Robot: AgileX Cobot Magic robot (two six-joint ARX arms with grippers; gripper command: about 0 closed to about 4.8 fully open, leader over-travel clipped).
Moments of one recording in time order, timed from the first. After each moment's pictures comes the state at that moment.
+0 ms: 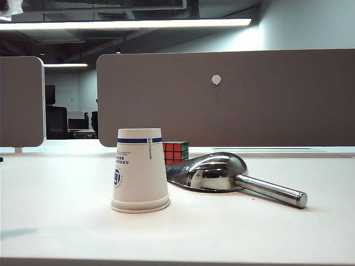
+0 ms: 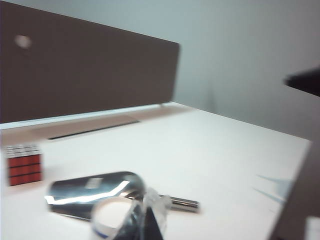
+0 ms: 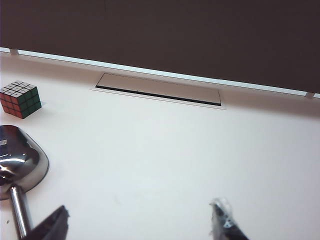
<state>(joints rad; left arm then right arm) -0.20 0.00 0.01 0.23 0.72 -0.24 0.03 0.07 0.70 -0.79 0.01 -0.10</state>
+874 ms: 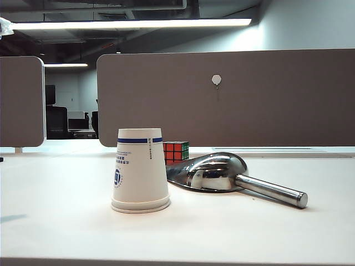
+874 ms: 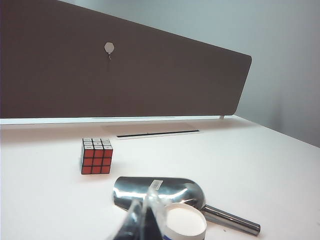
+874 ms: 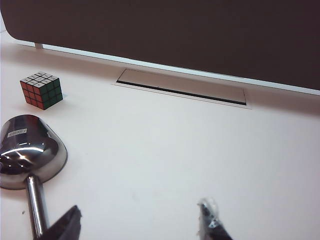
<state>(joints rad) -0.20 0.00 0.01 0.20 0.48 -0.24 0.03 0.00 0.57 -0.72 -0.08 -0.11</state>
